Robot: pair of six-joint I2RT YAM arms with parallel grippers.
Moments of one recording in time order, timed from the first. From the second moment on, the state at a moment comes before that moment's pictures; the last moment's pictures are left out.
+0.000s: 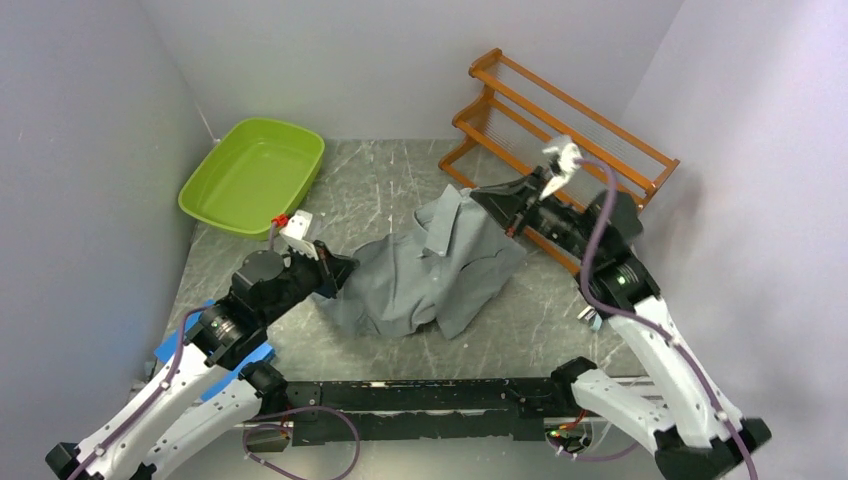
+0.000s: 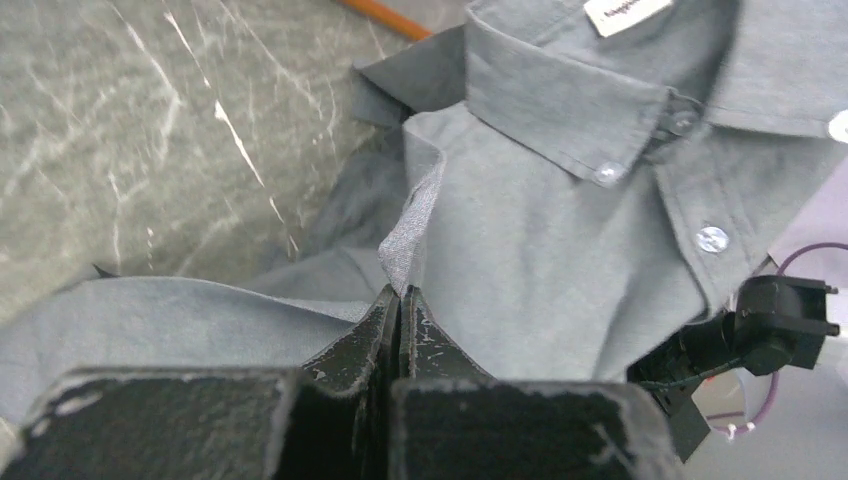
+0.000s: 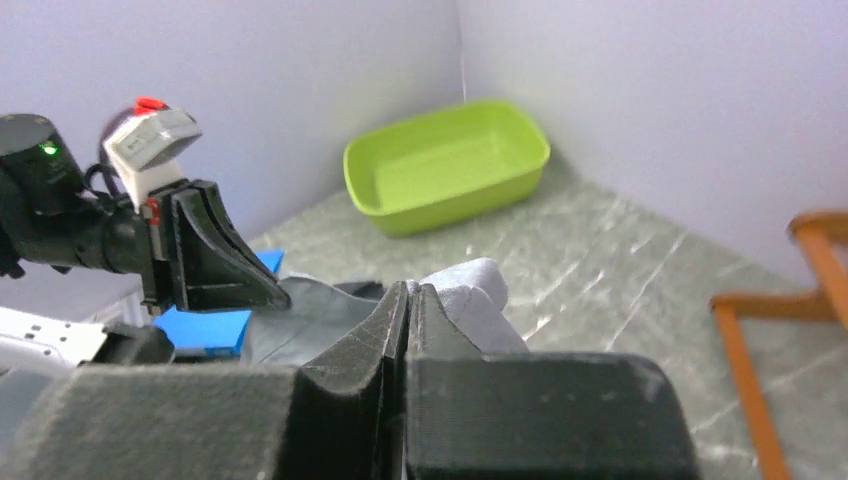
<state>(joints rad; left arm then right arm) -0.66 0.61 0.68 -0.32 0.02 -0.43 0.45 0.92 1.07 -0.09 -0.49 0.23</state>
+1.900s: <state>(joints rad) -0.66 0.39 0.52 -0.64 -0.31 -0.64 0.37 0.86 0.70 -0.26 -0.38 0.27</state>
